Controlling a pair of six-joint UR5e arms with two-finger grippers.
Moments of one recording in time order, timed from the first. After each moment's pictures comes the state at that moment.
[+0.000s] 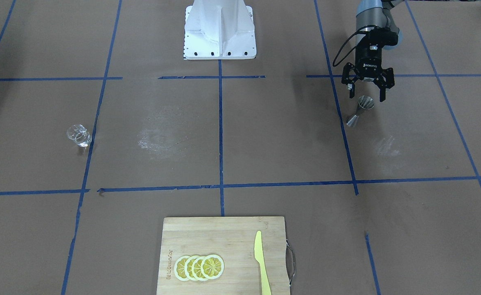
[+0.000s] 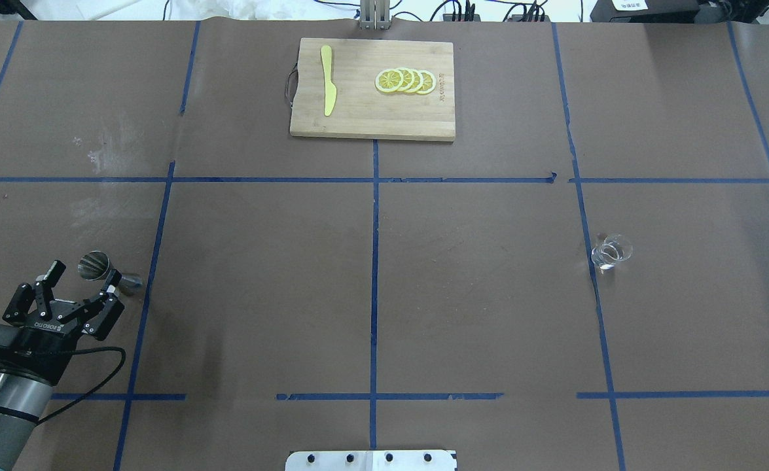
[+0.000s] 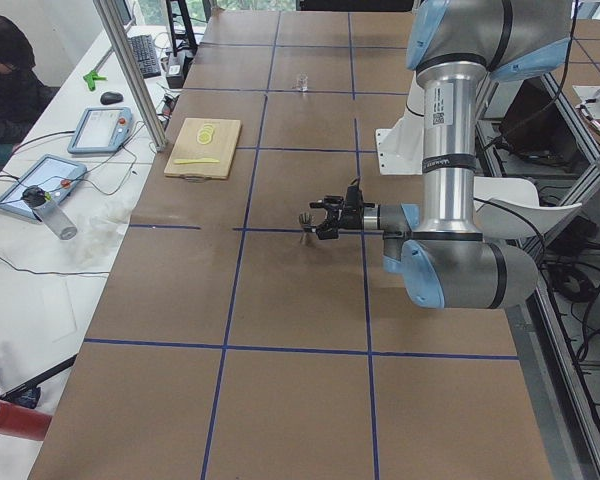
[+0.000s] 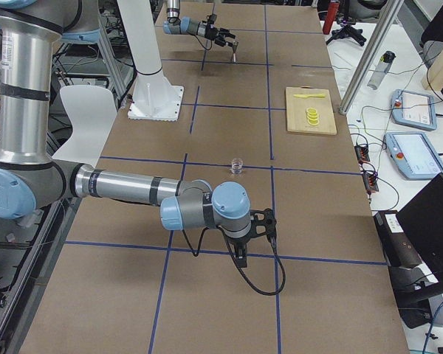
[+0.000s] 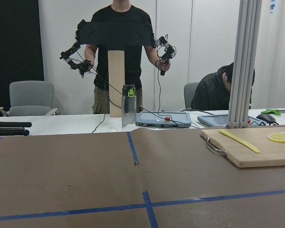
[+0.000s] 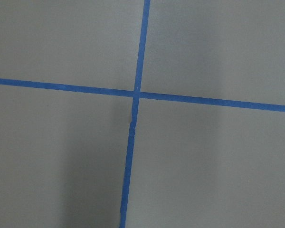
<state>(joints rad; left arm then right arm) -0.02 -1.43 -1.62 -3.09 -0.28 -0.93 1.61 -1.72 1.64 -1.31 2.36 0.00</state>
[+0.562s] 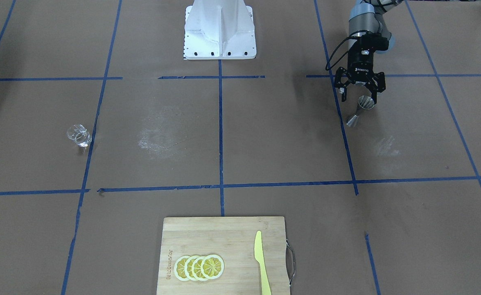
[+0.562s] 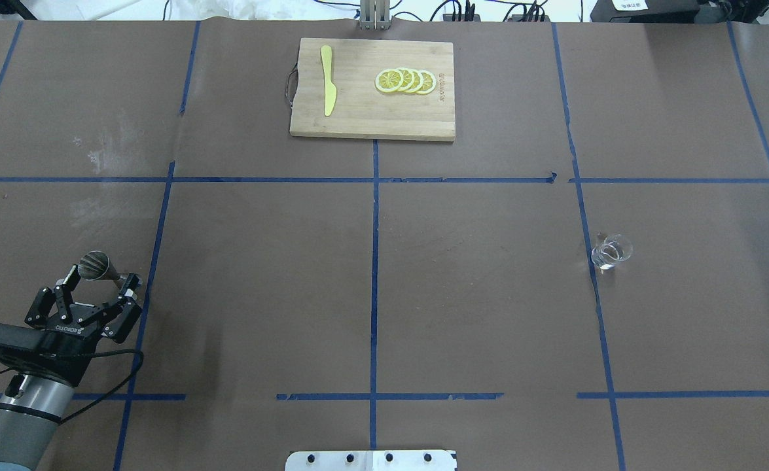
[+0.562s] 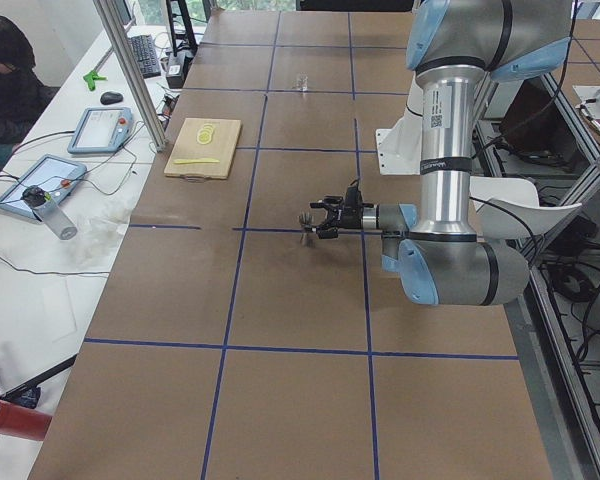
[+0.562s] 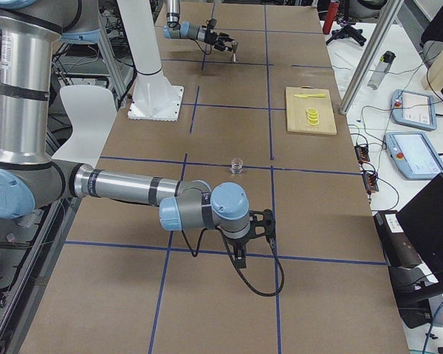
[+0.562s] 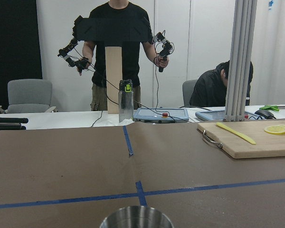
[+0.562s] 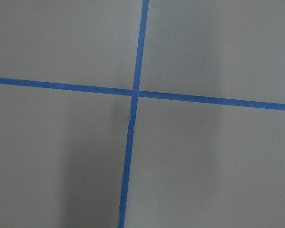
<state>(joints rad) -0.02 -1.48 -1.57 -3.09 -0.28 -0.93 1.61 -1.73 1.64 -1.31 2.36 0.00</state>
